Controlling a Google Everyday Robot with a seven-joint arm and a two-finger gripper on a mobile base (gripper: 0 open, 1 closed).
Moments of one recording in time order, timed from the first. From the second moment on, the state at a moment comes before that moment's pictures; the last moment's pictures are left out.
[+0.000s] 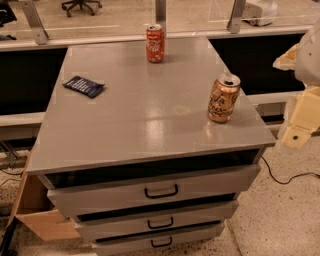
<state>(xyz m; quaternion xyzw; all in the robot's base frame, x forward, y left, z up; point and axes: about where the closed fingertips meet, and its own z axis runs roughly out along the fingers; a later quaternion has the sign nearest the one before) 0.438 -0.217 0.976 -0.60 0.78 -0.03 0.16</state>
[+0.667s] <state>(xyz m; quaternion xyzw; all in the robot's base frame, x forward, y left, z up) 0.459 -0.226 0.966 -0.60 0.78 -0.02 0.19</state>
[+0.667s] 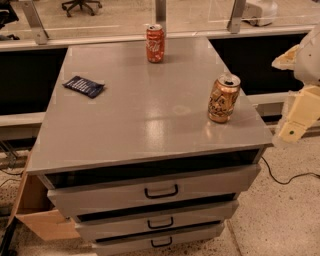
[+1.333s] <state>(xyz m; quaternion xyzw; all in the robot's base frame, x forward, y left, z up) 0.527 -0.231 0.922 -0.60 0.75 0.04 0.27</state>
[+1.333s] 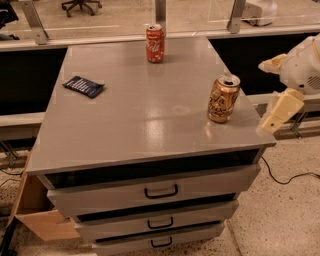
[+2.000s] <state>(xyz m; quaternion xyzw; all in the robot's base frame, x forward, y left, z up) 0.607 -0.171 0.869 -0.59 0.70 0.17 0.37</state>
